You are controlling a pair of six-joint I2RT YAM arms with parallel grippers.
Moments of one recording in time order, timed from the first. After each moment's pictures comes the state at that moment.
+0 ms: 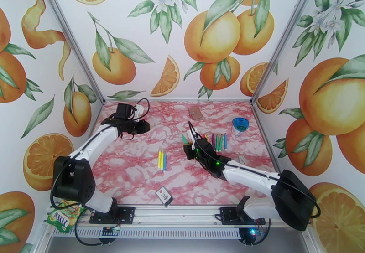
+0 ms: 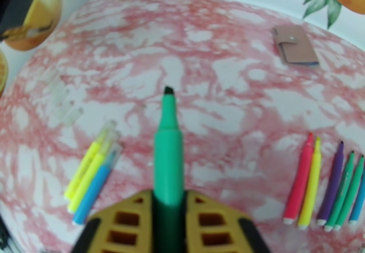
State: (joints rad) left arm -0.19 1.56 1.21 -0.63 0.42 -0.24; right arm 0.76 1.34 0.64 0.17 0.19 0.32
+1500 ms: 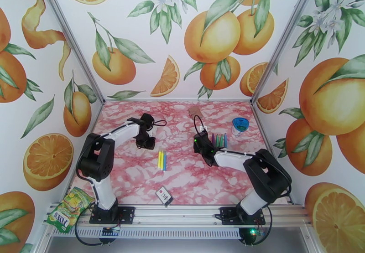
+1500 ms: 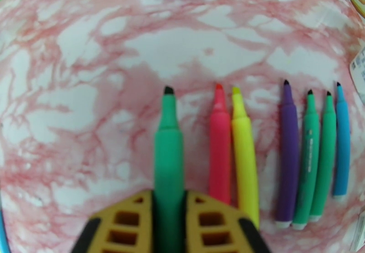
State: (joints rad) left arm -0.36 1.88 1.30 -0.88 0.11 -0.09; right arm 0.58 1.66 0.76 0.08 0.36 0.45
